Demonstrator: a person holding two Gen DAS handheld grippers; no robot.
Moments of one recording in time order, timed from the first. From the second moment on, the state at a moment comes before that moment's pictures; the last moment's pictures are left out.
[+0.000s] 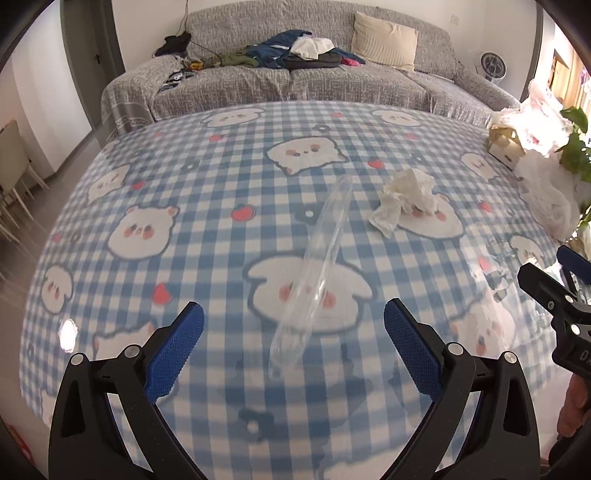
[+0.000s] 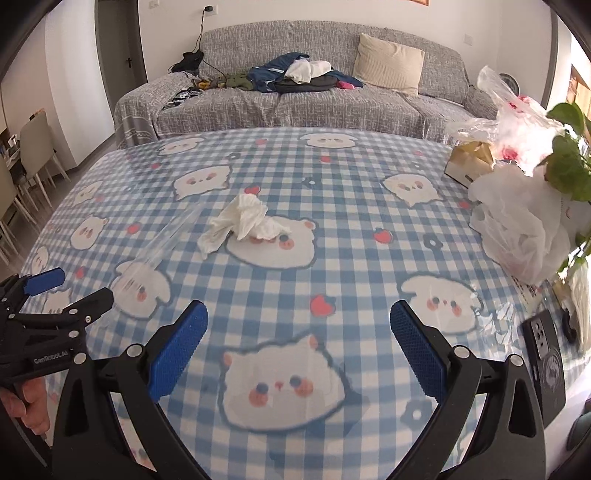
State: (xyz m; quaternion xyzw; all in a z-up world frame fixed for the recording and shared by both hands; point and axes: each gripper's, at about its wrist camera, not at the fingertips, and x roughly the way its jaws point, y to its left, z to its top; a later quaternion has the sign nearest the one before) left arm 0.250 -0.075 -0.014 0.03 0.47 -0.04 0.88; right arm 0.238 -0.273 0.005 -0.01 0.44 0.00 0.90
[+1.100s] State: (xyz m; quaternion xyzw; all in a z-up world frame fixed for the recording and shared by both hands) left arm 0.312 -0.048 -0.042 0.01 0.52 -0.03 0.86; right arm 0.374 -0.211 -0.042 -0.01 0.47 0.05 0.88
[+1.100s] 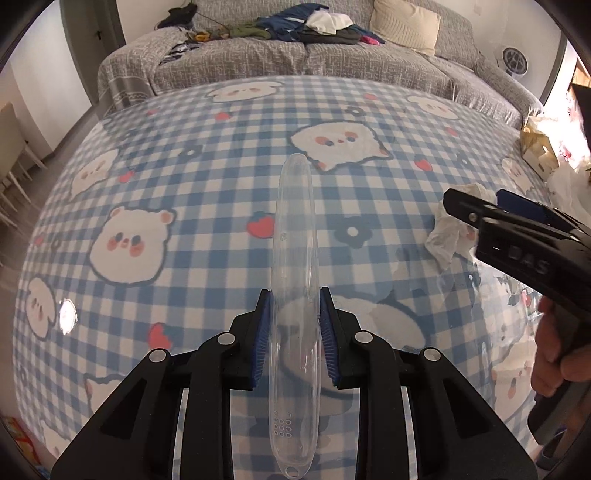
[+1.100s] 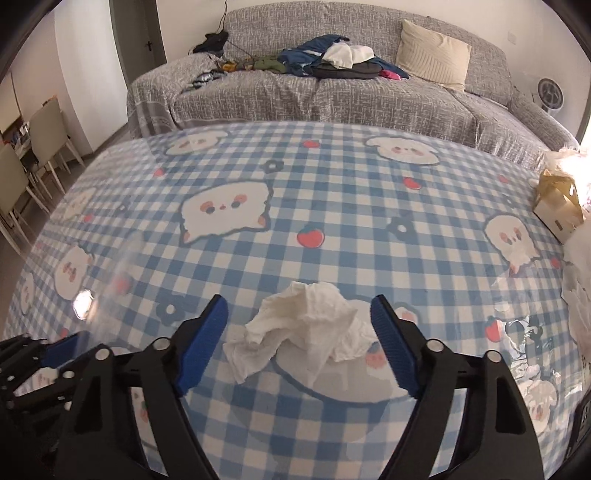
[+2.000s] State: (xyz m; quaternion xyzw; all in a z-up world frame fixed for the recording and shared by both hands) left arm 0.295 -0.018 -0.042 -0.01 0.51 -0.02 0.86; right arm 0.372 -0.214 -0.064 0.02 0.47 0.02 0.88
